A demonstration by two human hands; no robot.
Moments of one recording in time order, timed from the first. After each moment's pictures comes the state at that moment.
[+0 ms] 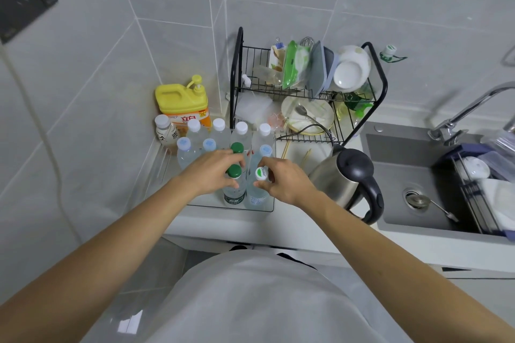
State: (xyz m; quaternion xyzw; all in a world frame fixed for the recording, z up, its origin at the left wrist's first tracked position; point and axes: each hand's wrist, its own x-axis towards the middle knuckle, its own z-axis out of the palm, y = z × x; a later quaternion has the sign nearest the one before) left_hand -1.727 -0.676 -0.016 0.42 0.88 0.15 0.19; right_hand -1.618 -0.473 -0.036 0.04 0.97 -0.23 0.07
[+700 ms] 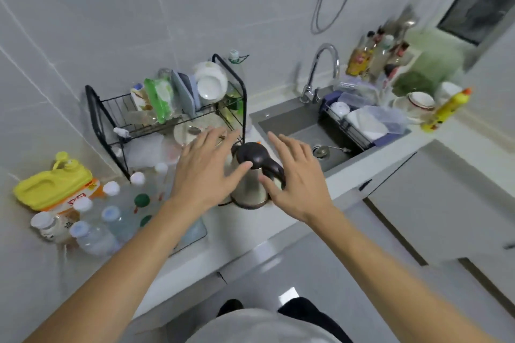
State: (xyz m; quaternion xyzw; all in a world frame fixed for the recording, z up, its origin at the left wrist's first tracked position) left_hand -1.627 -0.529 0.087 0.57 0.80 0.17 -0.03; right_hand -1.432 -0.423 0.066 0.33 0.91 -0.13 -0.21
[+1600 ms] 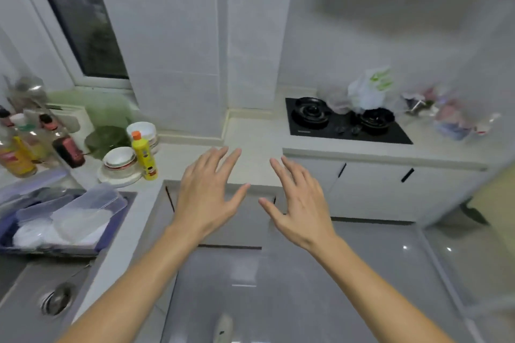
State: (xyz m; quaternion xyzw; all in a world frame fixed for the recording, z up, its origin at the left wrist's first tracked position) left_hand -1.025 -0.095 0.118 0.89 0.40 0.22 0.05; right_hand -0.835 -0.213 0.103 0.76 0.61 0.00 -0.24
